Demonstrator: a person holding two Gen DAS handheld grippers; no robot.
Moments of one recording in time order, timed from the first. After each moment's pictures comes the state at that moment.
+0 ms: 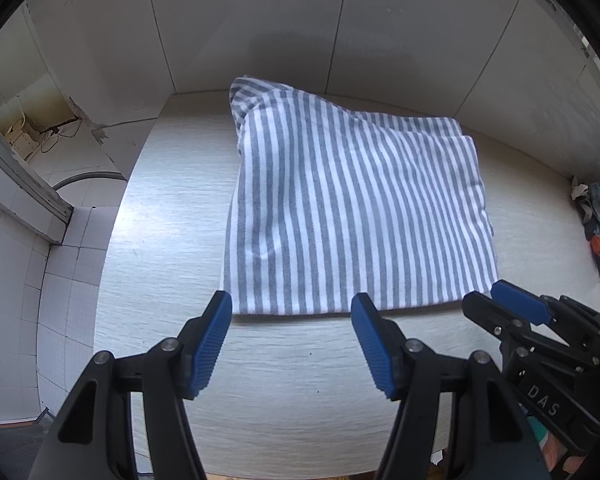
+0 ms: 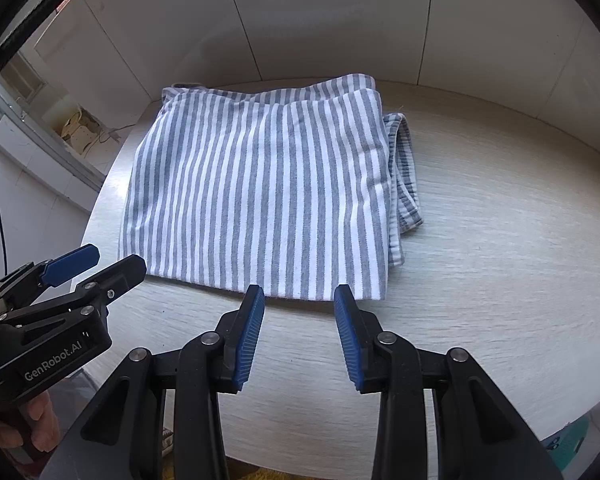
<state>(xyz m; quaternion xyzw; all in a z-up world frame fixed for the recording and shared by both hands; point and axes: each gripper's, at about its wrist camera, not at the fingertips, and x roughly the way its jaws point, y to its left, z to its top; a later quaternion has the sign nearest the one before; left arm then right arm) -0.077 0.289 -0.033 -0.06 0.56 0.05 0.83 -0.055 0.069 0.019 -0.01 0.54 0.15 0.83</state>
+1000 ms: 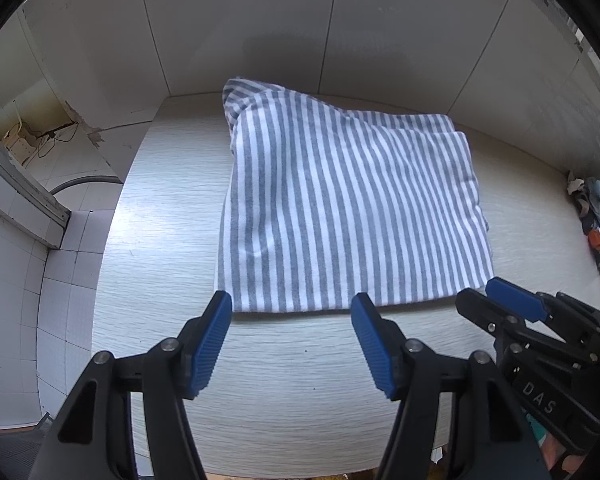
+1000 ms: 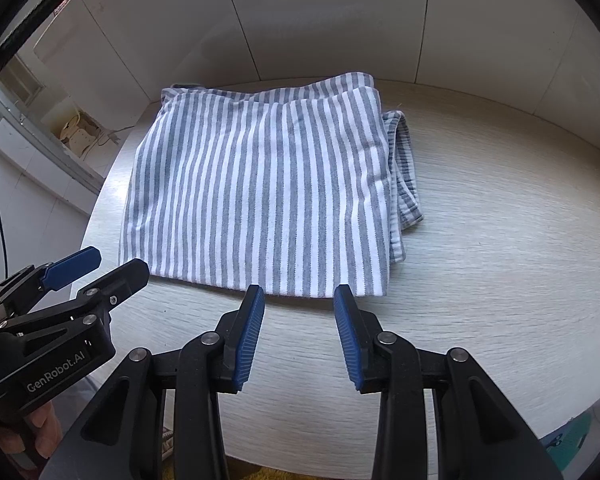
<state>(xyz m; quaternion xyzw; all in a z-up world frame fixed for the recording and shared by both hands) -0.080 0.285 -0.034 -0.05 0.55 0.05 0.83 -0.056 0.069 0.019 -0.01 0.54 0.16 0.83</state>
